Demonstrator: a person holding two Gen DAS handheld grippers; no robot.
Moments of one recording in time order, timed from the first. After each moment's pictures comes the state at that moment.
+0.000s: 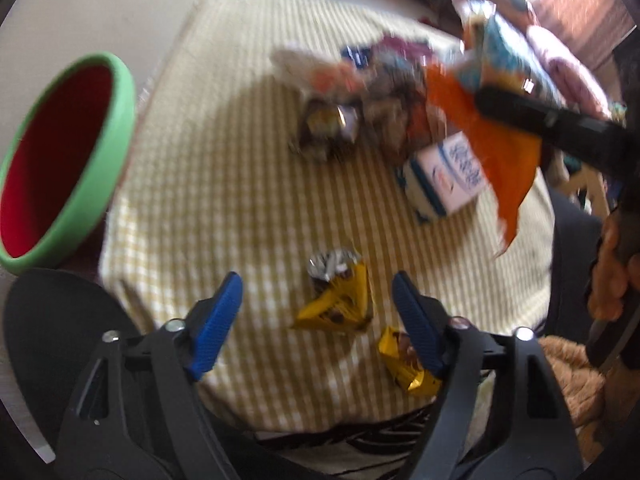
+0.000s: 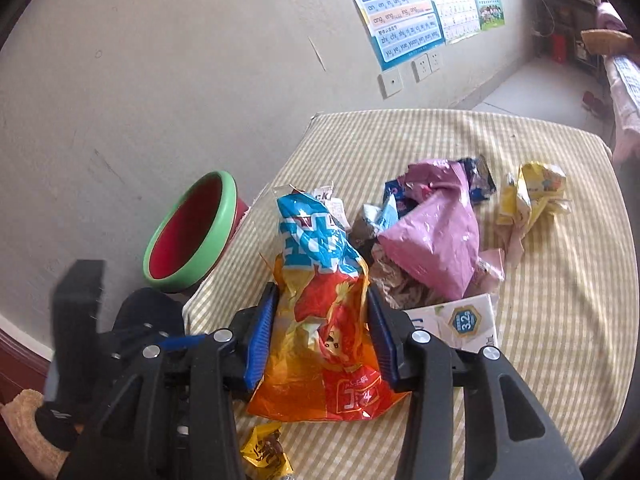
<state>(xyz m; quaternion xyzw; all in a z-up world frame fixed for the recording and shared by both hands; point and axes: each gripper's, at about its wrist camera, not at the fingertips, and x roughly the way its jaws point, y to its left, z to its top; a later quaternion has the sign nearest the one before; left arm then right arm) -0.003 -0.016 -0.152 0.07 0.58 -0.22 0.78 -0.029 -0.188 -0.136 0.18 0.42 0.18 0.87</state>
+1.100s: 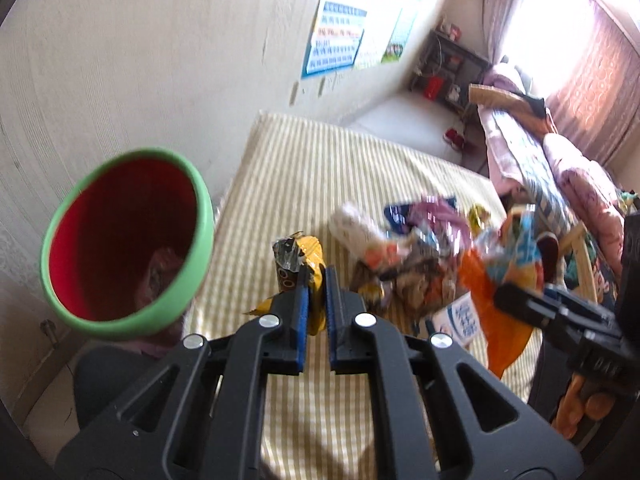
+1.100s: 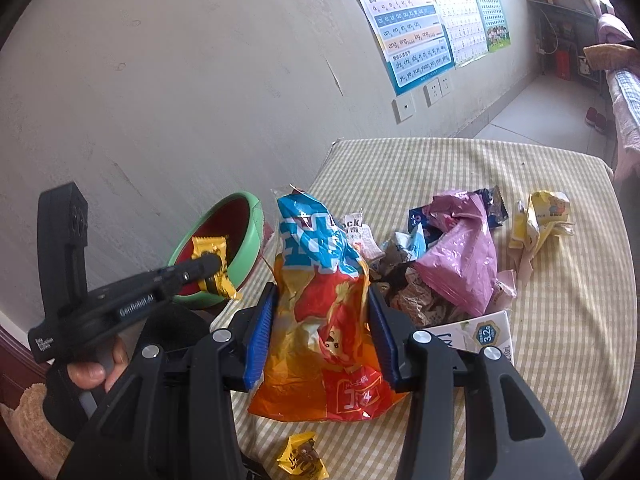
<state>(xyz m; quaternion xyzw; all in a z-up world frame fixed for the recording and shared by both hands) 0.032 0.032 -0.066 -0.03 0.42 -0.16 0.89 -0.035 -0.170 -0.093 0.18 0.38 0.19 0.89</state>
